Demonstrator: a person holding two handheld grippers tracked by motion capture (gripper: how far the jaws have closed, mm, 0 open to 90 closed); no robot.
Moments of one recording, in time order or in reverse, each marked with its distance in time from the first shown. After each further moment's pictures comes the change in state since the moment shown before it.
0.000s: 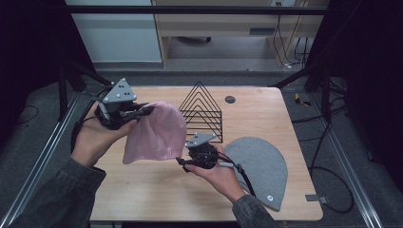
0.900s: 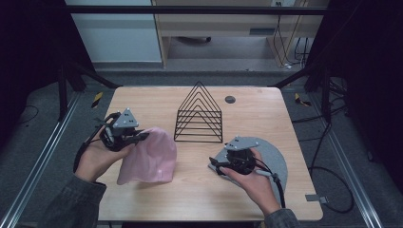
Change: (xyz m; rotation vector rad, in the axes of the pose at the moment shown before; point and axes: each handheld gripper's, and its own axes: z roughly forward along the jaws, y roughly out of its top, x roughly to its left) left arm -0.005 -0.070 0.034 0.167 -0.021 -0.015; right arm -0.035 -0.048 -0.074 -0.037 -0.189 0.082
